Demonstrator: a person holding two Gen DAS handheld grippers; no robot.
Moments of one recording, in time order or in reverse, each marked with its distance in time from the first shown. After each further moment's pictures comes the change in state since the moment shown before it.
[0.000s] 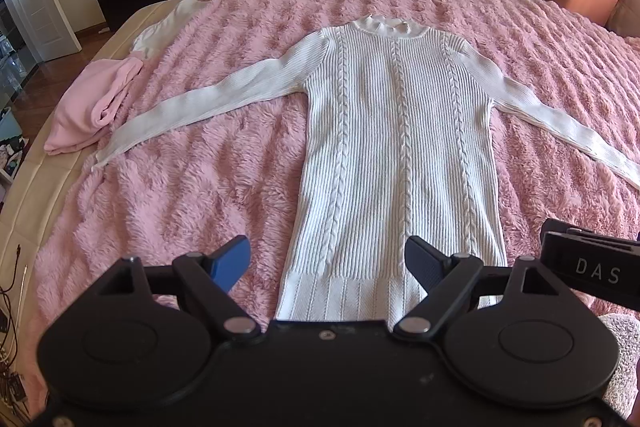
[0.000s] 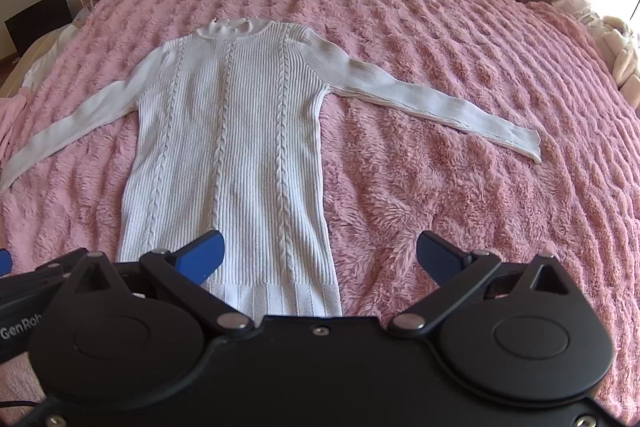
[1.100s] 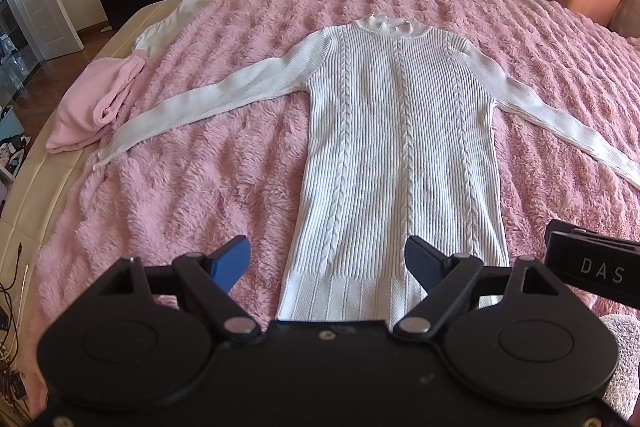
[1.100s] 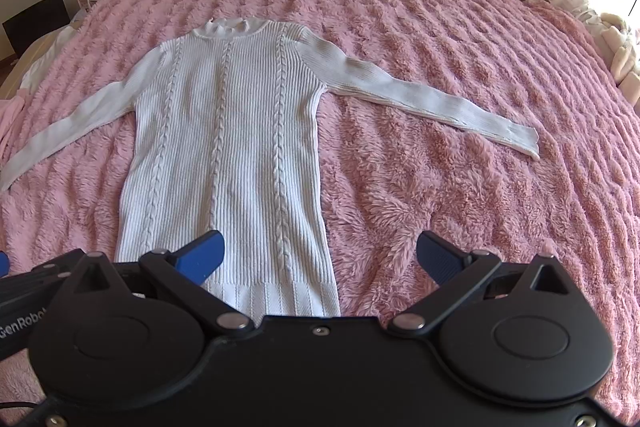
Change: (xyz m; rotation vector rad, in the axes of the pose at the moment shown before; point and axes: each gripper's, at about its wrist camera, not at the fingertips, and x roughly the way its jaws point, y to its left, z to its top) left arm 0.000 0.004 0.001 -0.007 0.005 0.006; right arm 0.000 0.000 -0.002 0.003 0.003 -0.001
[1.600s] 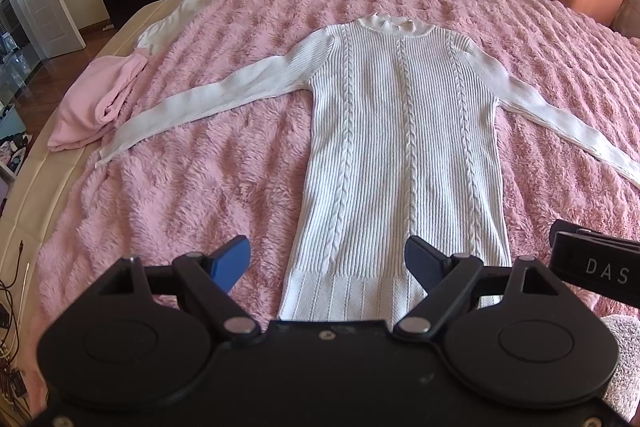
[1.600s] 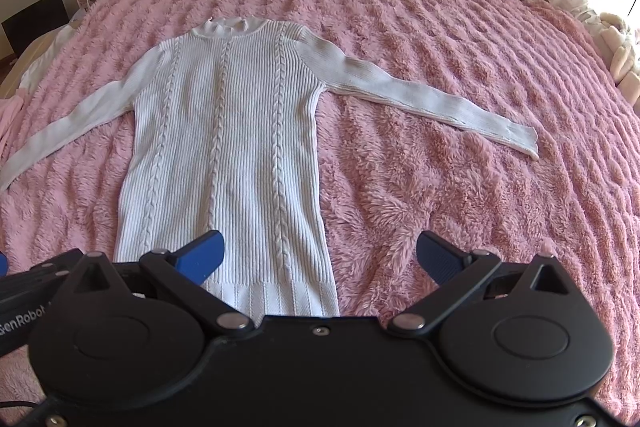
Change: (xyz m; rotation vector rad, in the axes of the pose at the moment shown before) left arm 0.001 -0.004 0.000 -0.004 0.003 0.011; right arm 0.000 -0.001 0.000 -0.001 -0.002 -0.003
